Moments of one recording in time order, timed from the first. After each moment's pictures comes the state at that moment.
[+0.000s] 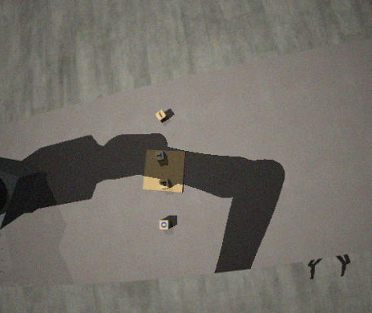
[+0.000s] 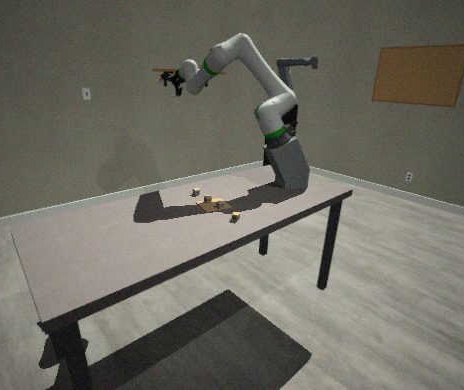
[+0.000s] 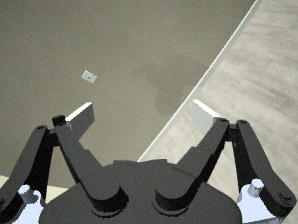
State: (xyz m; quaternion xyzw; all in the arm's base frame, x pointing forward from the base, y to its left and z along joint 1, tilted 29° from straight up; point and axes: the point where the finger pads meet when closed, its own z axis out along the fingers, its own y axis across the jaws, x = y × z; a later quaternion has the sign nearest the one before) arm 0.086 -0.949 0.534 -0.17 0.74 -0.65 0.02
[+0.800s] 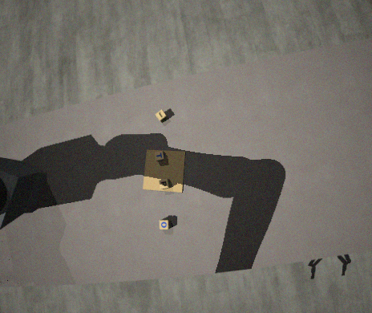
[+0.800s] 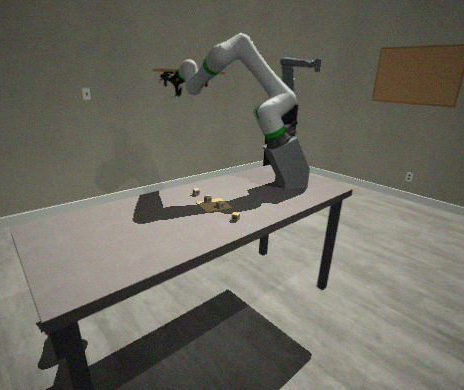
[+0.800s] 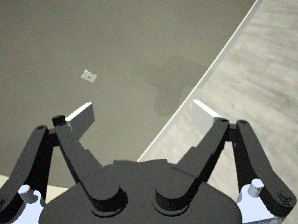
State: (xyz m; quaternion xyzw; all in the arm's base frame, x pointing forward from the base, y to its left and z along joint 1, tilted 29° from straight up) arm 0.089 -0.949 0.534 -0.17 0.74 -0.65 0.02
